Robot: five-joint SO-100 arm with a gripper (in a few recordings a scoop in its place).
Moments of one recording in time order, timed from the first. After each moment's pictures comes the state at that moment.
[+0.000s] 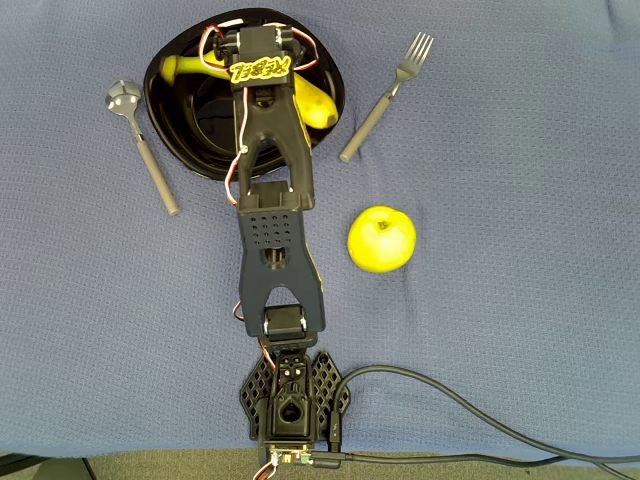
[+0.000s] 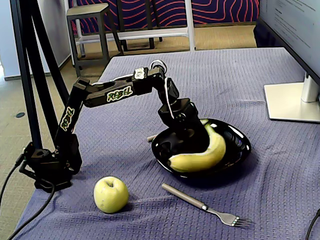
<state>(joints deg) -10.1 60.7 49.7 74.7 32.3</state>
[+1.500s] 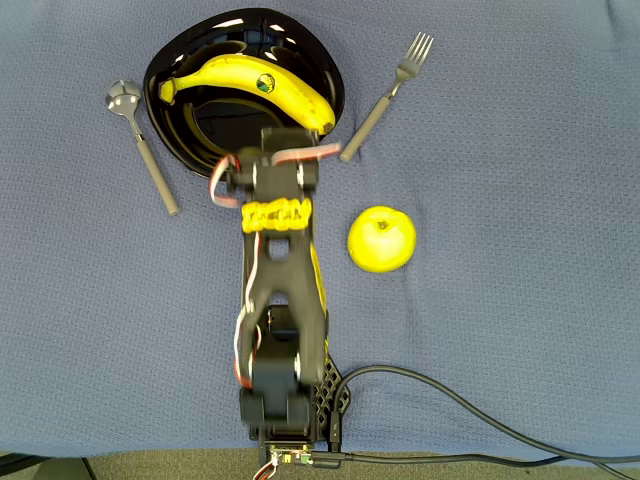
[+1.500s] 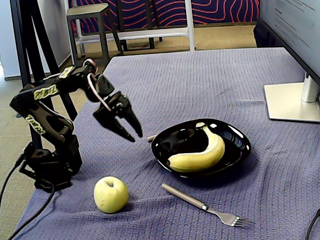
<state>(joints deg) -4.2 137.5 126.9 62.7 -1.8</state>
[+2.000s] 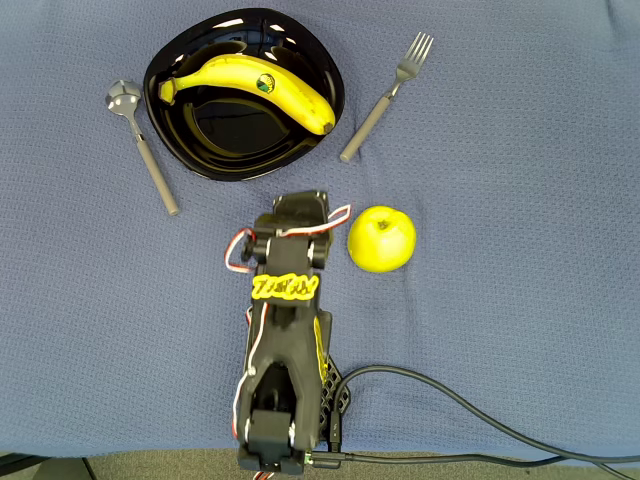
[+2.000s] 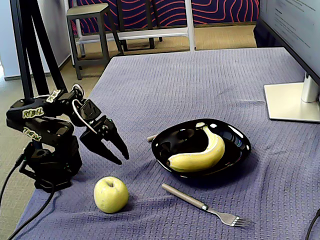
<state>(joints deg) 0.3 163.8 157.9 56.1 -12.3</state>
